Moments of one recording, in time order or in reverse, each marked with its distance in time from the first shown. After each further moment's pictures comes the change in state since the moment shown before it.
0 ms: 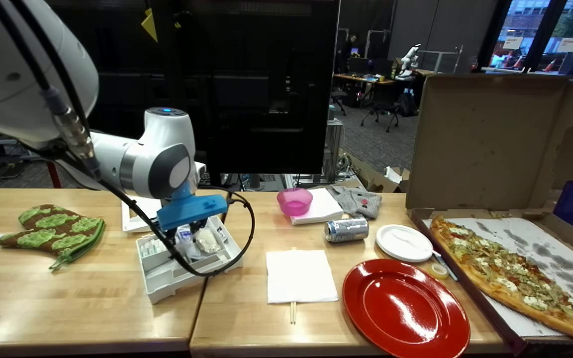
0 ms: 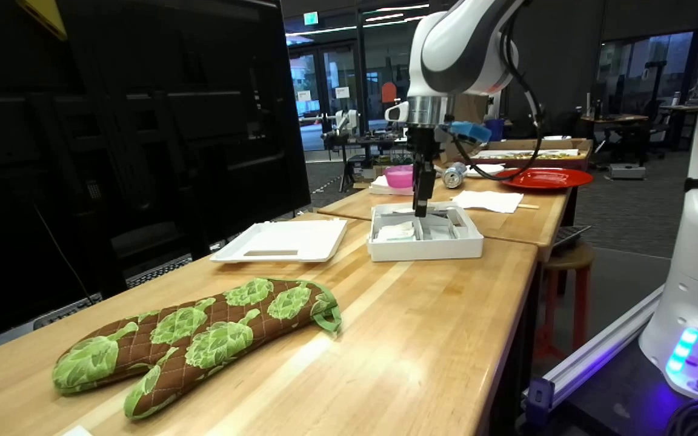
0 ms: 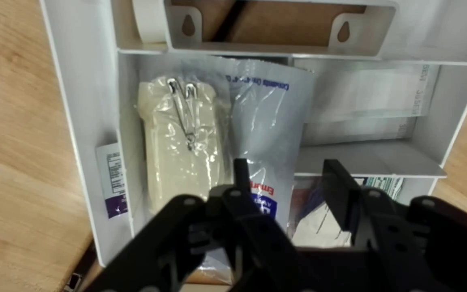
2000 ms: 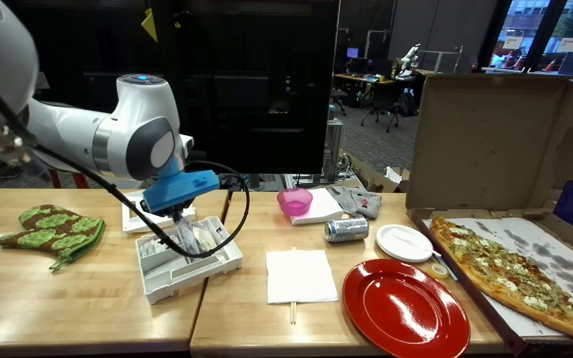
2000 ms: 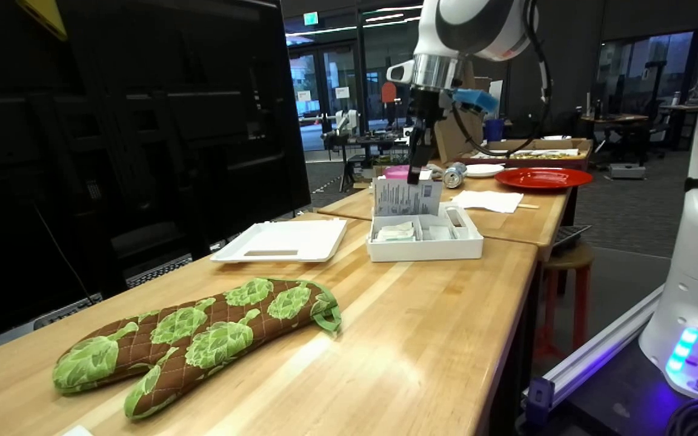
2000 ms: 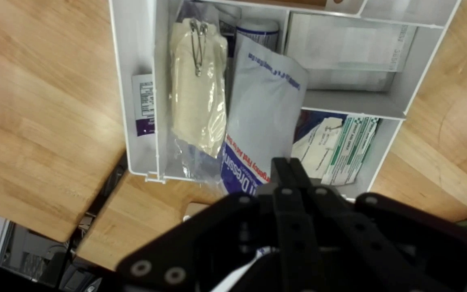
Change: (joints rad) arm 0.001 -0.187 0.027 -0.020 0.000 -0.031 -0.018
